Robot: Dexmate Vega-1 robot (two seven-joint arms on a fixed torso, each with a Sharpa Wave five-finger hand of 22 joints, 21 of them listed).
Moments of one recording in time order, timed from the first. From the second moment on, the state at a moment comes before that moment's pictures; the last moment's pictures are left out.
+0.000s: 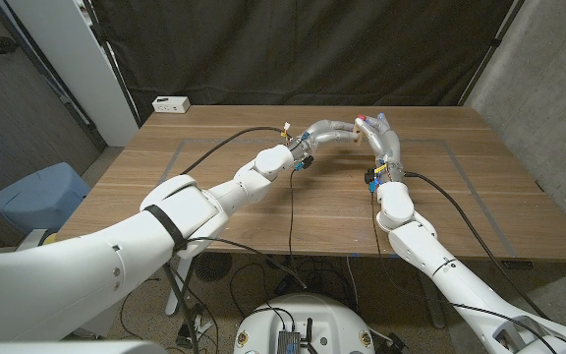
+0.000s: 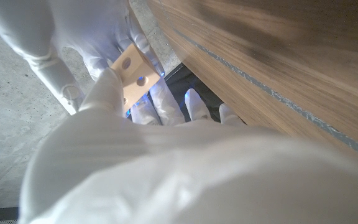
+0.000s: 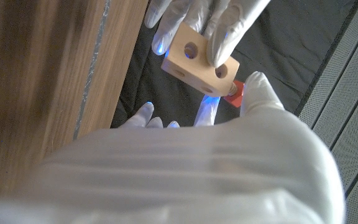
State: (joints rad) left arm 0.23 -0.01 0.81 -0.42 -0.22 -0.64 -0.21; left_hand 0.81 0.03 0.32 -0.15 0.17 0.86 -0.23 0.18 0.18 0.85 -0.20 0.20 0.24 0.37 -0.04 0.19 0.17 0.02 0.17 0.18 0.17; right arm -0.94 -0.37 -0.41 -1.50 0.27 0.32 -0.49; right_hand 0.81 -0.07 0.22 -0.12 0.18 0.56 -0.15 0.56 0.25 -0.01 -0.02 0.18 0.20 -0.06 0.03 0.20 0.21 0.16 0.01 0.18 0.17
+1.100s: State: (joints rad) left arm 0.22 0.00 0.81 -0.40 -0.21 -0.62 -0.22; left_hand 0.81 0.03 0.32 -0.15 0.17 0.85 -0.23 0.18 0.18 0.84 -0.20 0.20 0.24 0.37 -0.04 0.19 0.17 0.02 0.17 0.18 0.17; right arm -0.91 -0.47 -0.41 -1.52 0.32 0.28 -0.34; right_hand 0.68 -0.07 0.19 -0.09 0.18 0.29 -0.04 0.43 0.22 -0.17 0.04 0.18 0.20 -0.17 0.07 0.19 0.21 0.05 0.04 0.18 0.17
